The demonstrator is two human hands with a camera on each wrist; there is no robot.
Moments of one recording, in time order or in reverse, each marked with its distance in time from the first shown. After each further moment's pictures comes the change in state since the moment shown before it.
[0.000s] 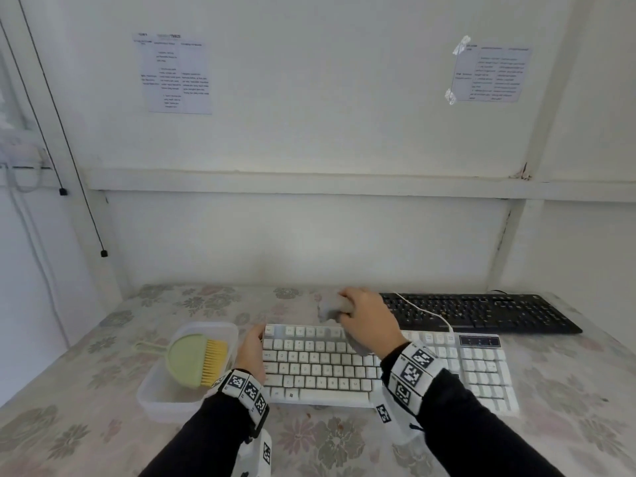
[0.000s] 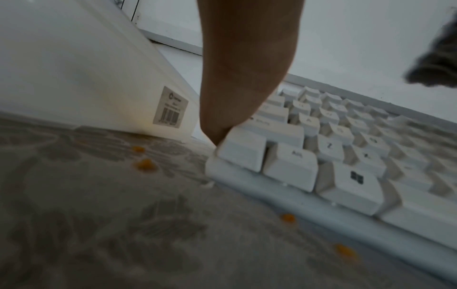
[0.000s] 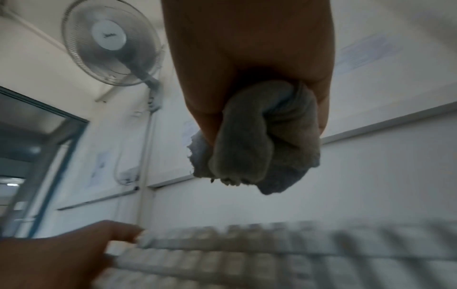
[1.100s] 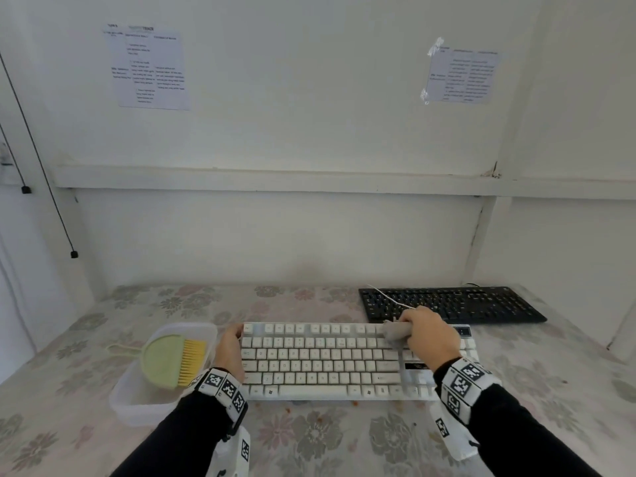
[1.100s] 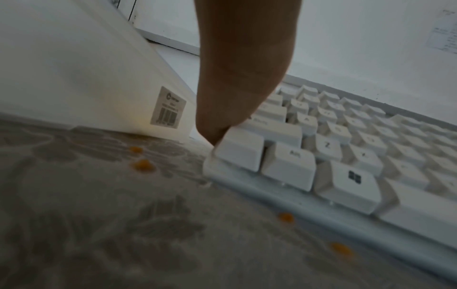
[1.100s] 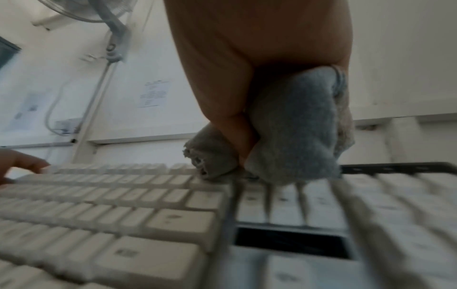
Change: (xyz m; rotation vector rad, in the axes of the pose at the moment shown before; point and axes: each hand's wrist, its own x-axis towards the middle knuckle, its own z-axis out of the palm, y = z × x) left_hand 0.010 -0.004 0.000 -0.028 0.070 -0.064; right_hand -0.047 0.096 -0.042 -0.323 -0.016 0.383
